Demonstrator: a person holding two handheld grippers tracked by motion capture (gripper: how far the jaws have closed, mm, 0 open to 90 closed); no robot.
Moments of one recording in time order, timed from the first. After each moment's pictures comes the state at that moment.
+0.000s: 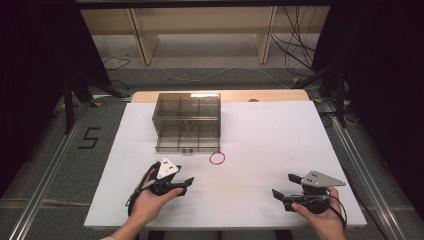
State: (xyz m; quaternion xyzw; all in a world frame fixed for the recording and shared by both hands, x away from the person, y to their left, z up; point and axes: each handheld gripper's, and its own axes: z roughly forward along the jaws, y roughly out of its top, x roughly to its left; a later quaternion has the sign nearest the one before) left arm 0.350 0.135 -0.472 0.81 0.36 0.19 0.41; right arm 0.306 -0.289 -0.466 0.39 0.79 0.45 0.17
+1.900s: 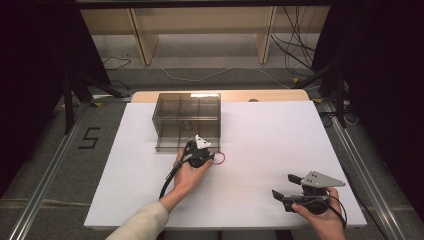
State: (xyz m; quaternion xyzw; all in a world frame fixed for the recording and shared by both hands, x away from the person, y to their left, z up) left arm 0.435 0.055 -0.494 0.81 0.42 0.17 0.36; right arm 0.305 -0.289 -0.466 0.38 0.79 0.45 0.17
